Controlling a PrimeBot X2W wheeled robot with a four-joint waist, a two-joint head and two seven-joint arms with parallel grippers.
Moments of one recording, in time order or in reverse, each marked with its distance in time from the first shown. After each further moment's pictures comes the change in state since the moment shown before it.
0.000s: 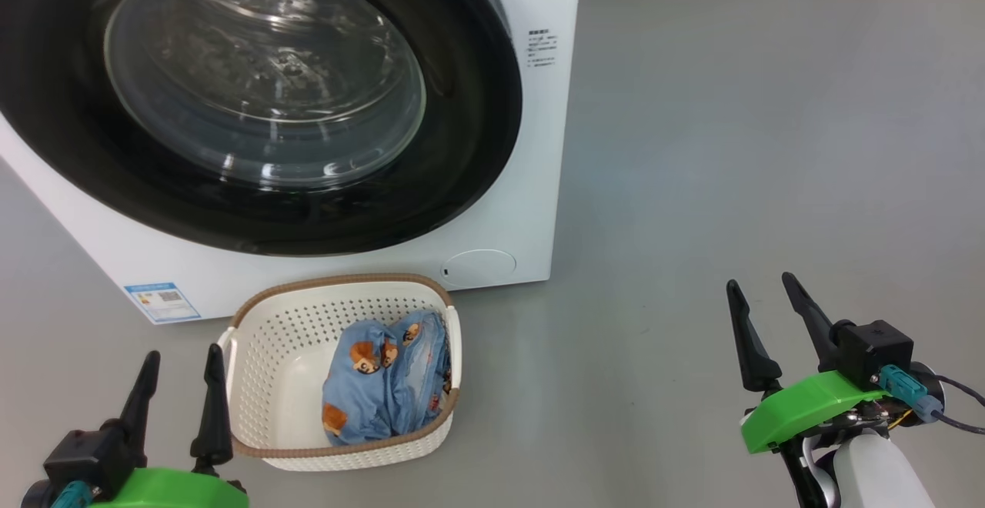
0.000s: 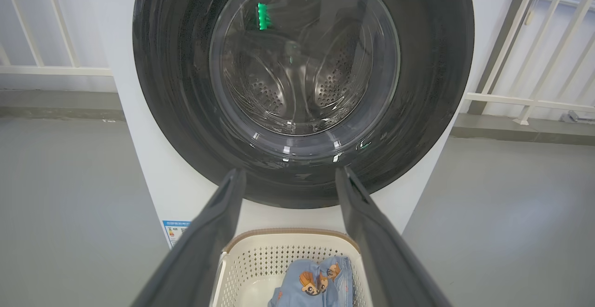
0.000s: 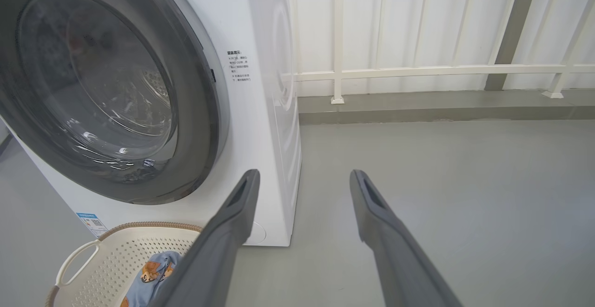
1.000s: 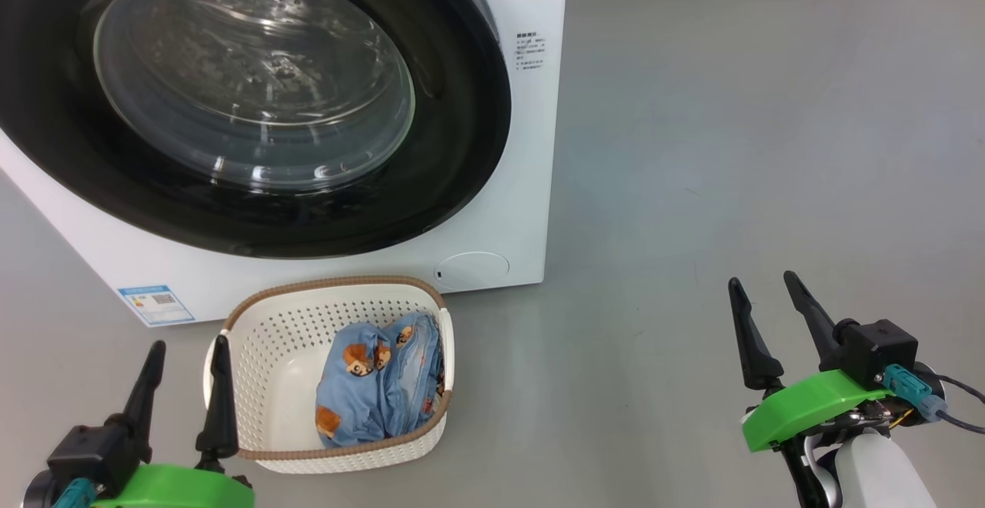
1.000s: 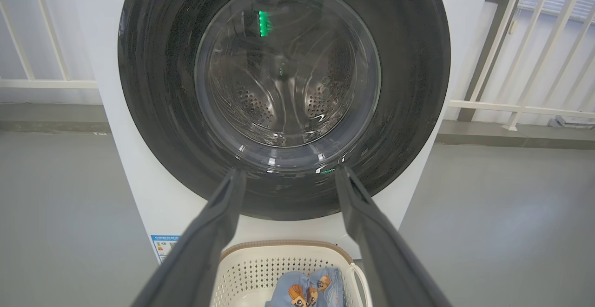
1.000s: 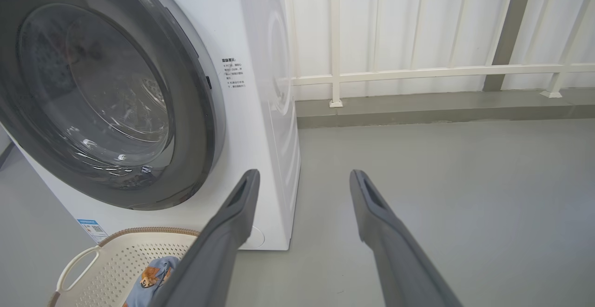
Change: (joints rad) left arm 0.004 -0.003 -0.014 -0.045 0.004 0.000 0.000; right arm 0.000 0.000 -0.002 -0.005 0.016 0.000 0.000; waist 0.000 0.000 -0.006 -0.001
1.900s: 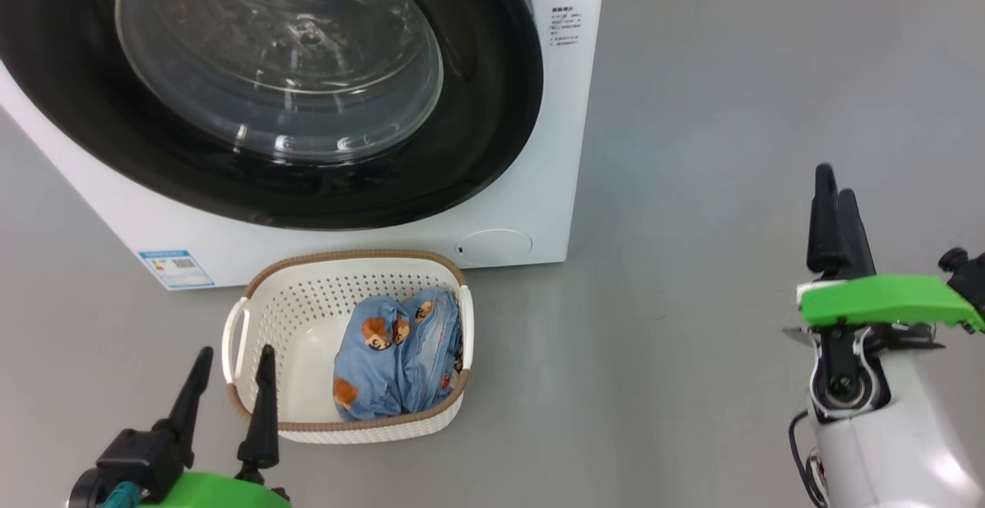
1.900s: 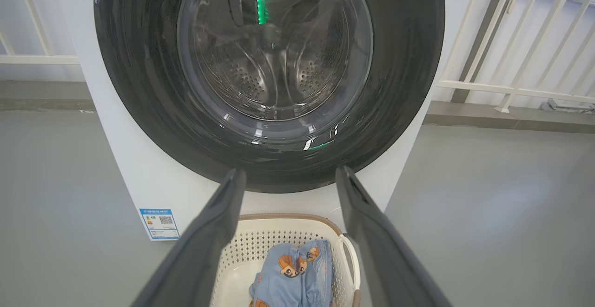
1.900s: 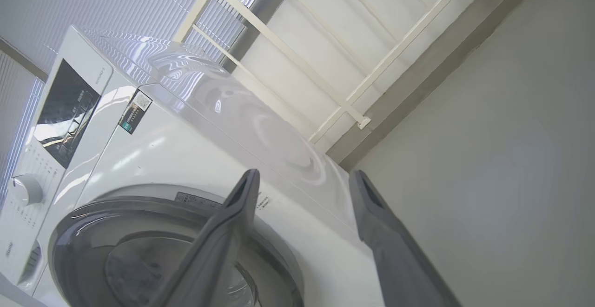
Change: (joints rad) left arm 0.019 -0.019 -0.073 -0.012 0.003 0.000 0.000; right arm -0.227 -0.002 -0.053 0.124 0.749 0.000 0.011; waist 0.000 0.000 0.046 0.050
